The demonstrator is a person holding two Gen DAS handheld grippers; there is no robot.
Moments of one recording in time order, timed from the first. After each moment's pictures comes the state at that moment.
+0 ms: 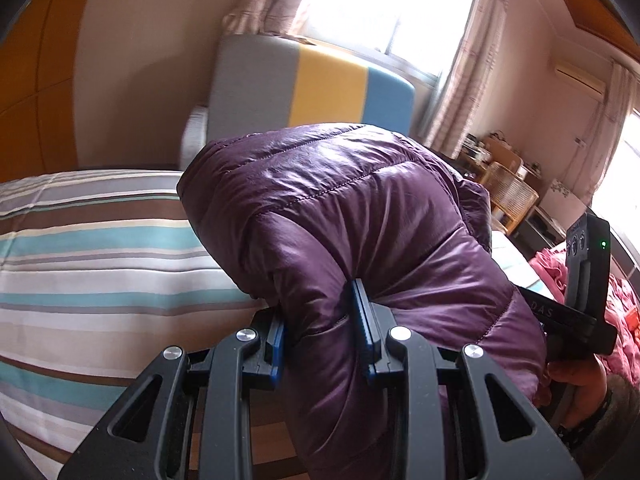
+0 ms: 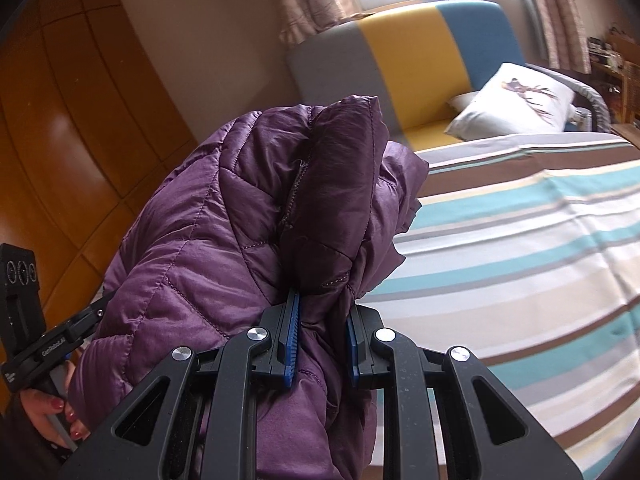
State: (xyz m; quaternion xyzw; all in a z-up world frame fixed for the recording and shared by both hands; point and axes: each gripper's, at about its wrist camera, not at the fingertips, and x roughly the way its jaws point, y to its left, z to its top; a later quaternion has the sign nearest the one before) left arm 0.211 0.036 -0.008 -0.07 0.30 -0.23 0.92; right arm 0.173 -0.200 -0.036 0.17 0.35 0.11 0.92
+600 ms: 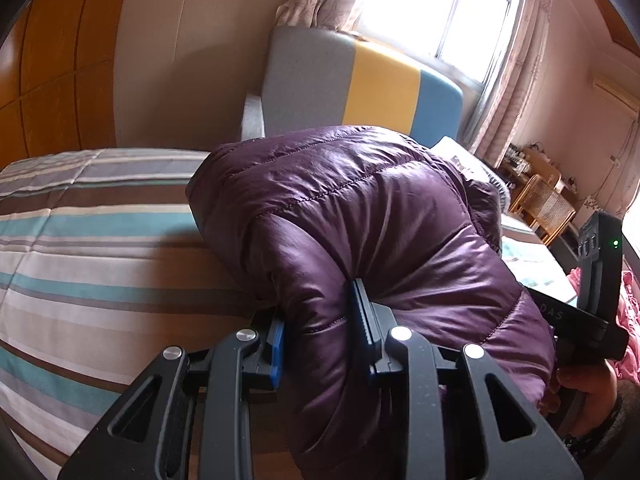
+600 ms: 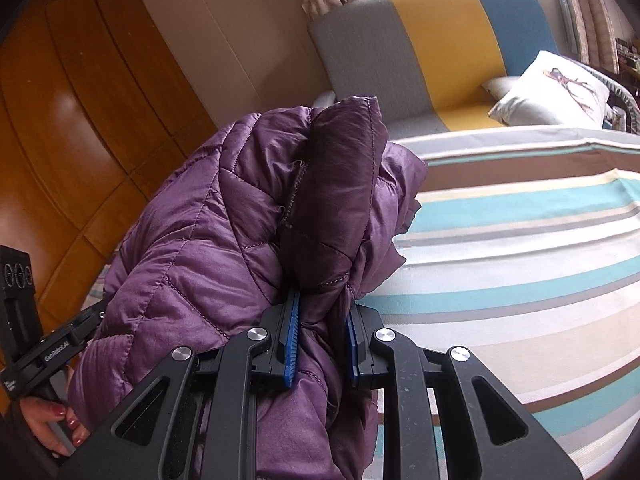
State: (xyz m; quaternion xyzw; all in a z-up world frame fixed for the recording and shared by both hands) left arm 0.251 0.081 -0.042 -0.08 0.33 -0.16 0.93; right arm 0.245 -0.153 -0.065 0.16 0.38 0.13 0.90
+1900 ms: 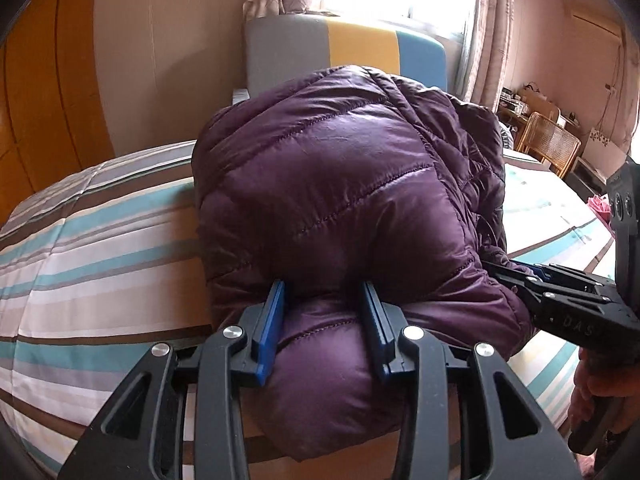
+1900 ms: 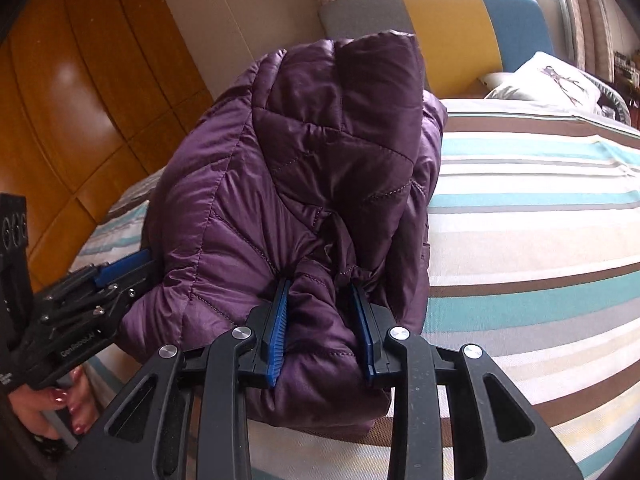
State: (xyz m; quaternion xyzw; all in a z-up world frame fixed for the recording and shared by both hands) left arm 0.192 0.074 -0.072 0.02 0.33 -0.16 0.93; right arm 0.158 -0.102 -0.080 0.13 0.39 0.12 0.90
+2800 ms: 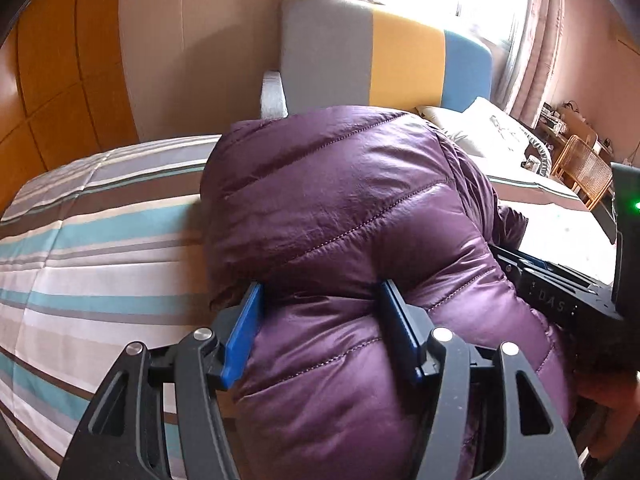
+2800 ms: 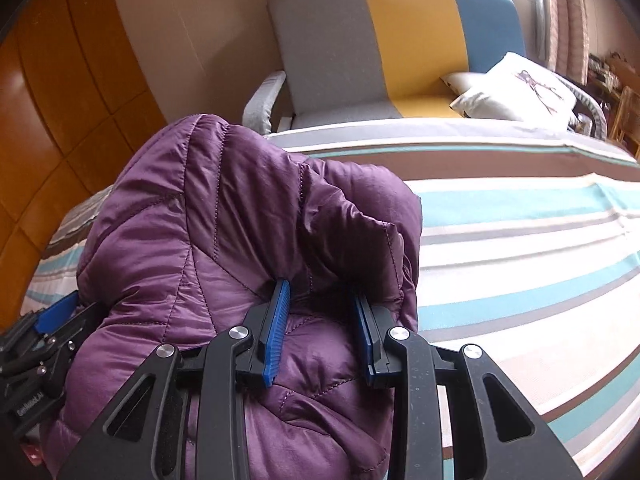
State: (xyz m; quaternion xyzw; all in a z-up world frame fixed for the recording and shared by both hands) left arm 0.274 0.072 -0.059 -0.01 0.37 -0.10 0.92; right arm 0.276 -0.113 -0.081 0.09 0.42 0.02 0.90
